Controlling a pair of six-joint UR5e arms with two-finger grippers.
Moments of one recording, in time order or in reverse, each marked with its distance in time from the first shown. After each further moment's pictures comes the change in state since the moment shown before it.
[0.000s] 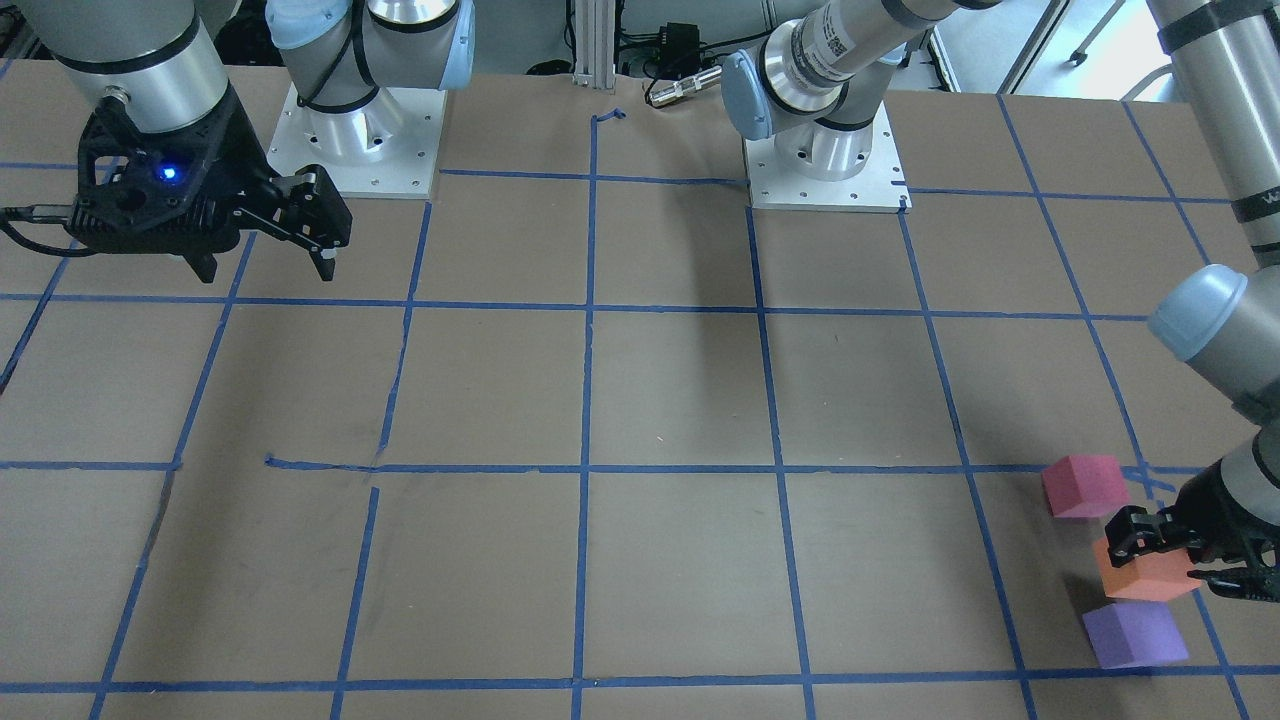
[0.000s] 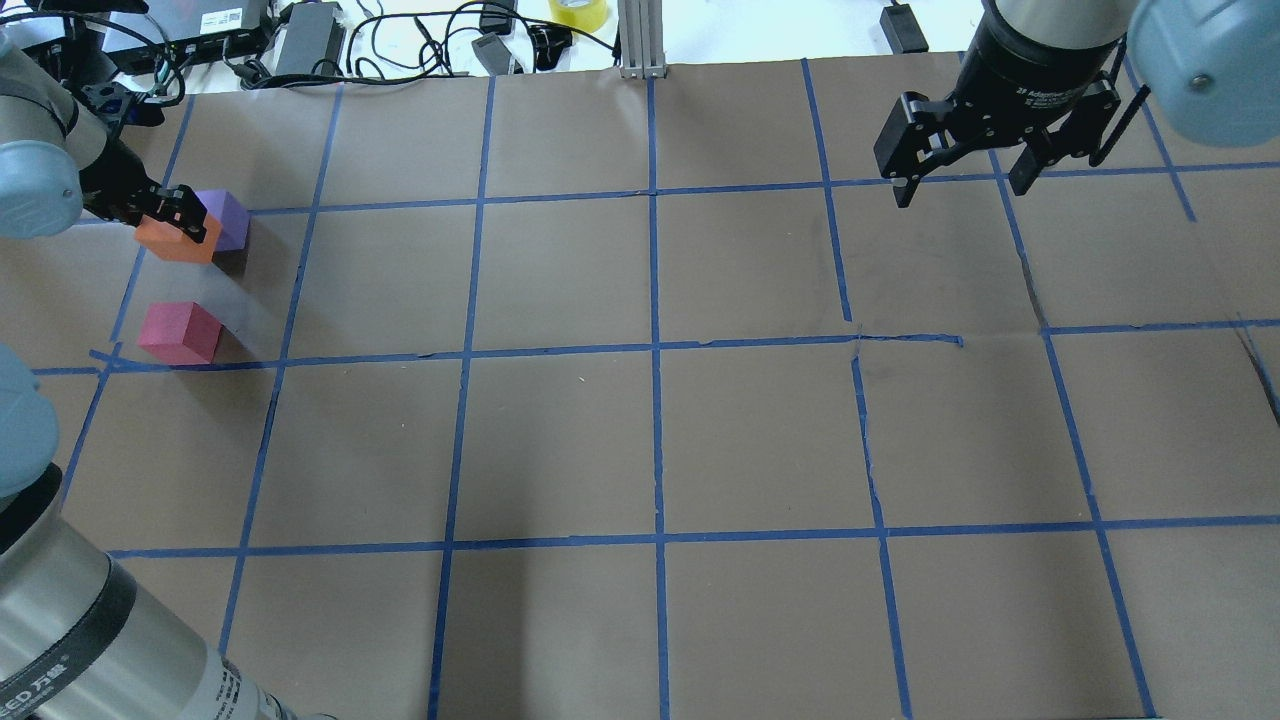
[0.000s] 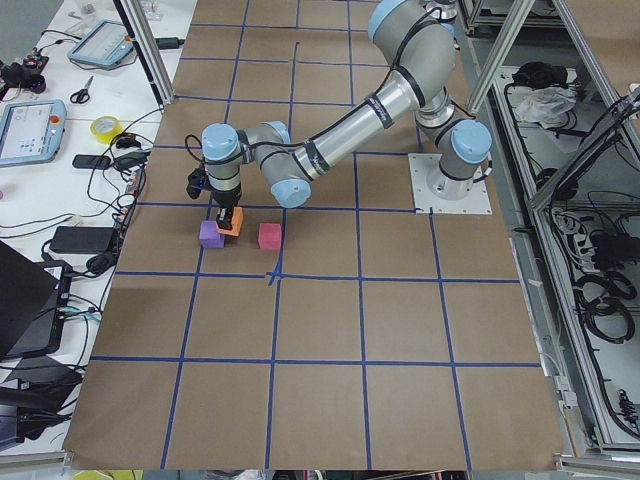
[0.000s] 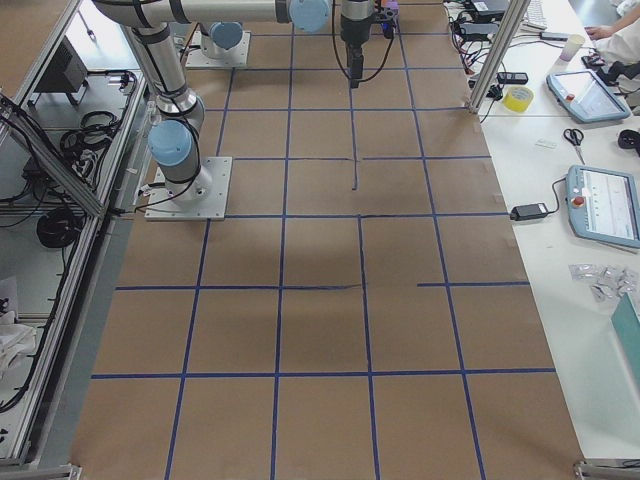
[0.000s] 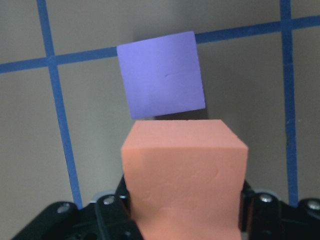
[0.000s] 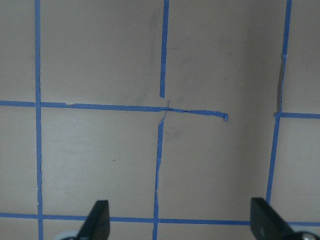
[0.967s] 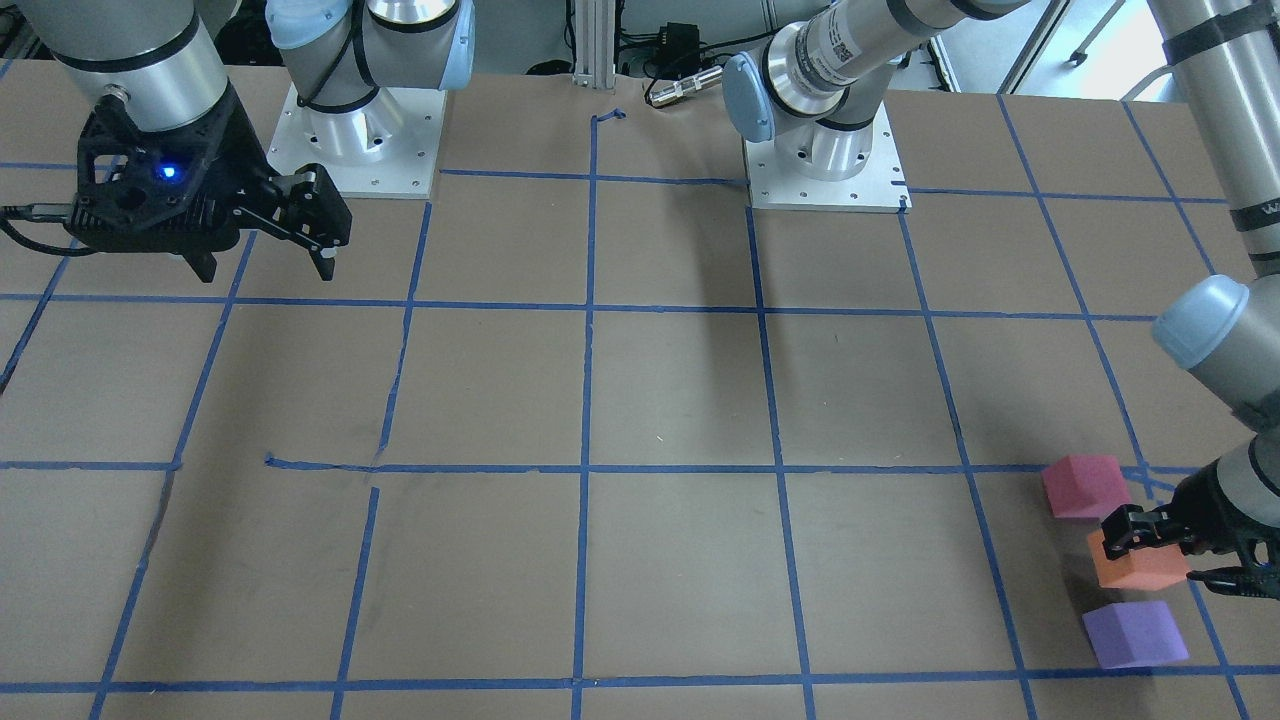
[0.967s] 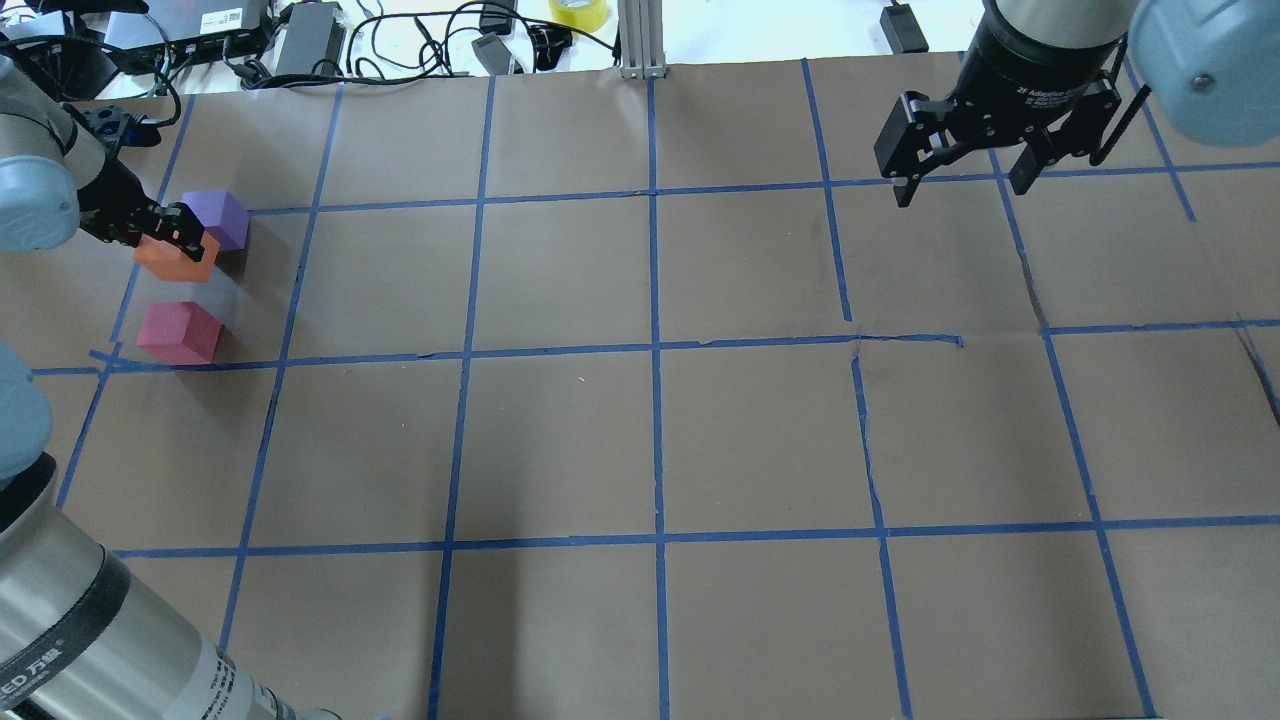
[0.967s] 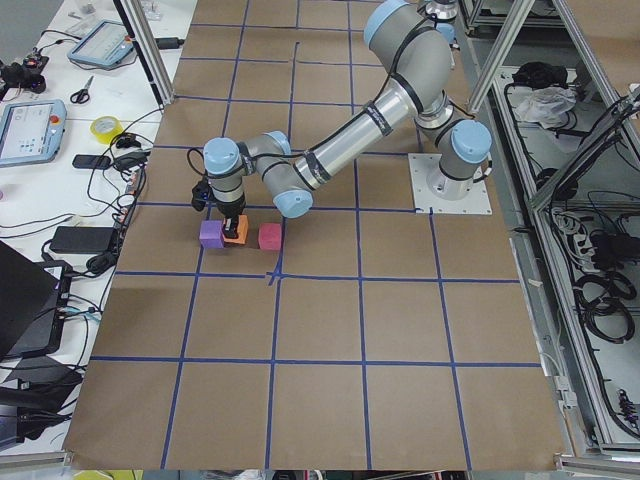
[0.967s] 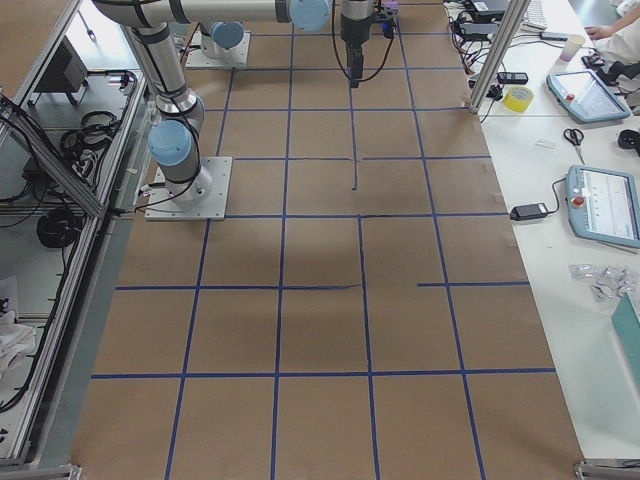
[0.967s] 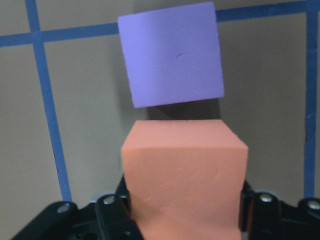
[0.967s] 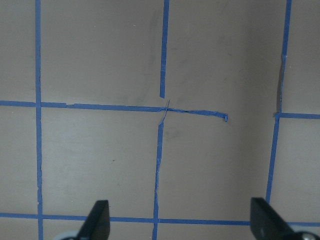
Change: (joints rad) left arm 0.028 -0.025 -0.013 -0.011 0.002 -0.014; right arm 0.000 -0.001 -0.001 0.000 0.001 -0.001
